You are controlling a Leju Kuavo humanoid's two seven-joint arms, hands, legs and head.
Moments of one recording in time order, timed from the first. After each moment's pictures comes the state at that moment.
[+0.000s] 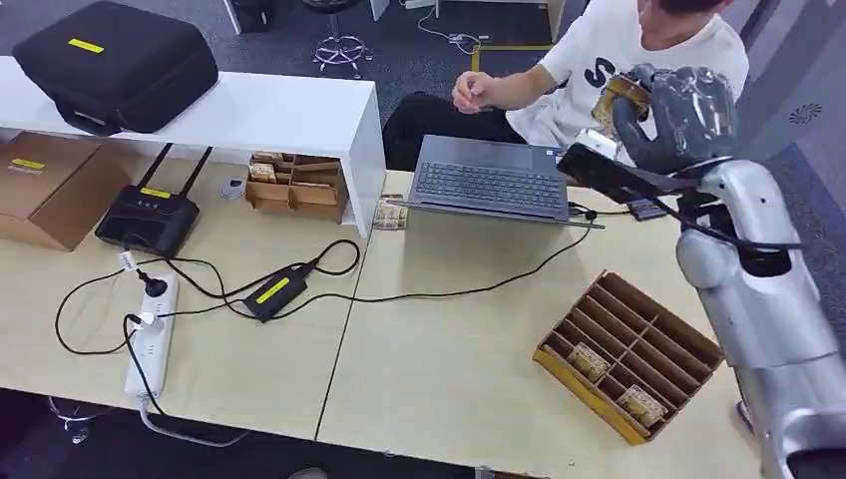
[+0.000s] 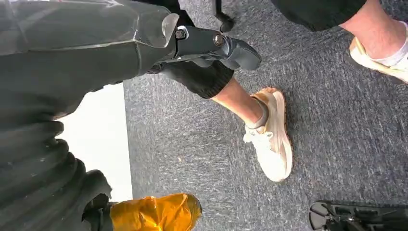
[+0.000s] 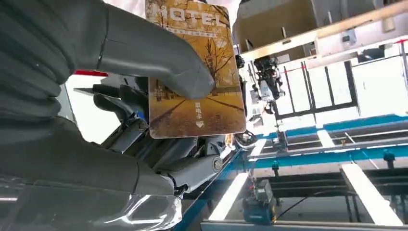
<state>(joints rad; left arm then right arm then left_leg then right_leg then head) -0.07 -0.06 1.09 -0.22 -1.40 -0.06 0.19 -0.91 -0.32 0.43 -1.25 0.83 -0.11 -0.01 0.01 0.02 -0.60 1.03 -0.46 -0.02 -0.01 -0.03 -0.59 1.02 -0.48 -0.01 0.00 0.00</state>
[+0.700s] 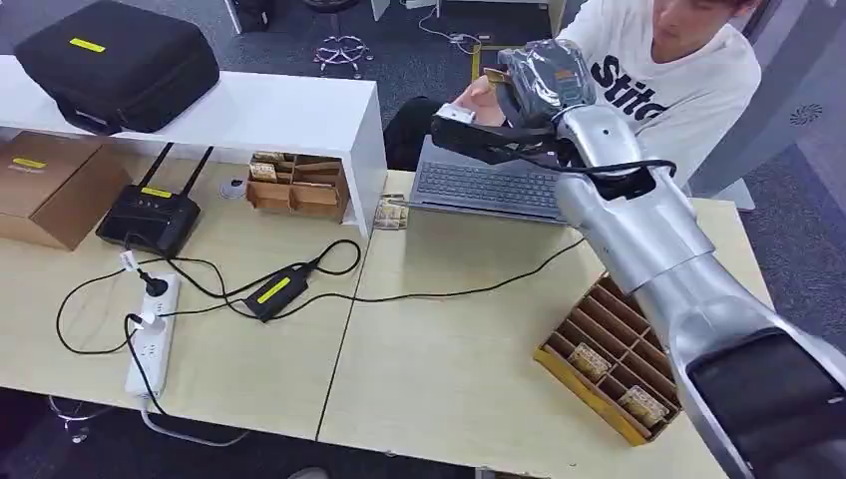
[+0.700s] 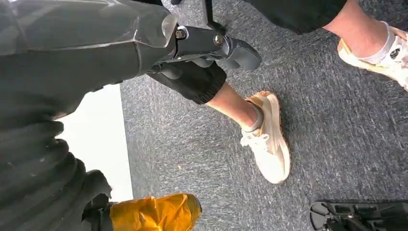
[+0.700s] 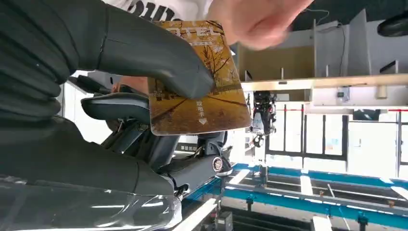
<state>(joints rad) -0.09 -0.06 1.07 -0.22 -1.44 -0.08 0.19 -1.19 -0.02 0.67 -0.73 0.91 -0.09 0.09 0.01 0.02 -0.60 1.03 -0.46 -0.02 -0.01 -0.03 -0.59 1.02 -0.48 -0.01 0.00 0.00</state>
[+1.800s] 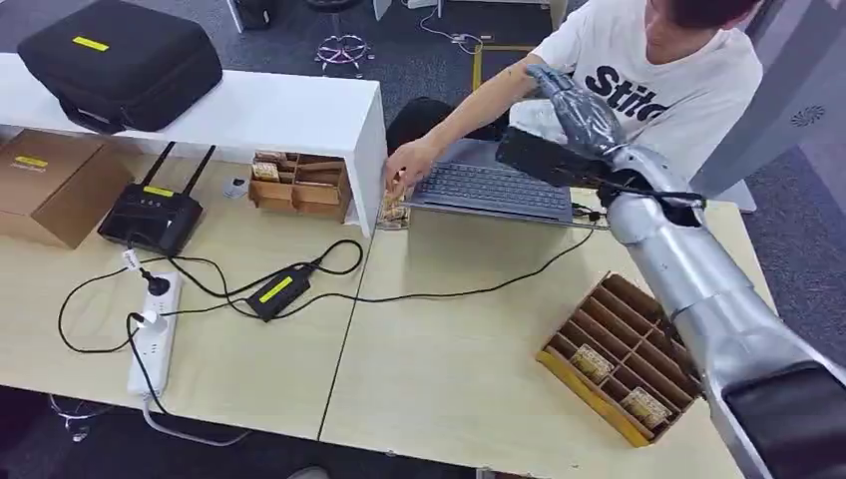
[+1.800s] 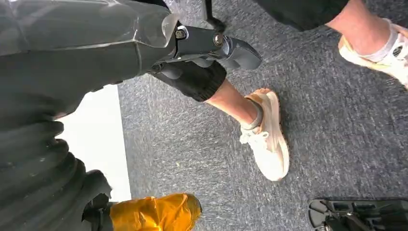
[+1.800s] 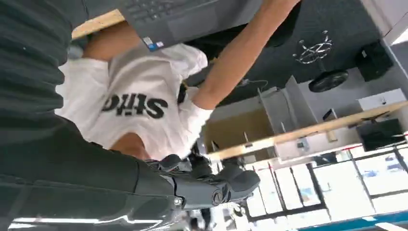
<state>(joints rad) -0.07 -0.06 1.05 -0.22 -1.39 -0.07 0.17 -1.06 -0.20 0.54 -0.79 0.41 0.00 -0.18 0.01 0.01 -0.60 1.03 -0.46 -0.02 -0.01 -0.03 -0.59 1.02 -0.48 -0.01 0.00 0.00</state>
